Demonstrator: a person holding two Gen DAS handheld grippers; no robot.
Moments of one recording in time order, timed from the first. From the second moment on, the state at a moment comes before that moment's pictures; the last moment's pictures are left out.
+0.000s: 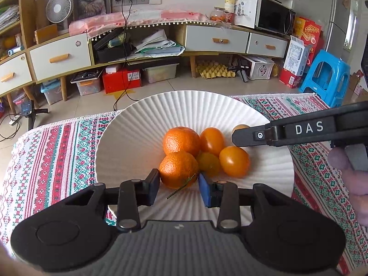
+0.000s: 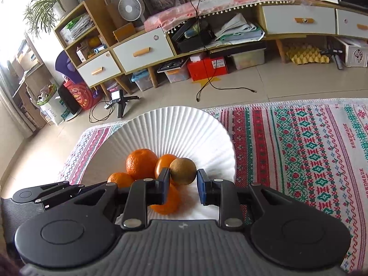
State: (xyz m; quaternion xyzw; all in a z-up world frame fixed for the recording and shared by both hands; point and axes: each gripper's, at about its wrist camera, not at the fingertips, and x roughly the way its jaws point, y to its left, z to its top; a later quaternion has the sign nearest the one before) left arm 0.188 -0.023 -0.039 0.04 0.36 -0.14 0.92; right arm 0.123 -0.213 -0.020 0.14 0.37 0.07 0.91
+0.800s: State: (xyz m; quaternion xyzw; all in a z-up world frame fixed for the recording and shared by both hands) left arm 0.150 -0.014 -0.015 0.04 0.35 -0.13 0.93; right arm 0.093 -0.213 0.001 0.15 0.36 0.04 0.92
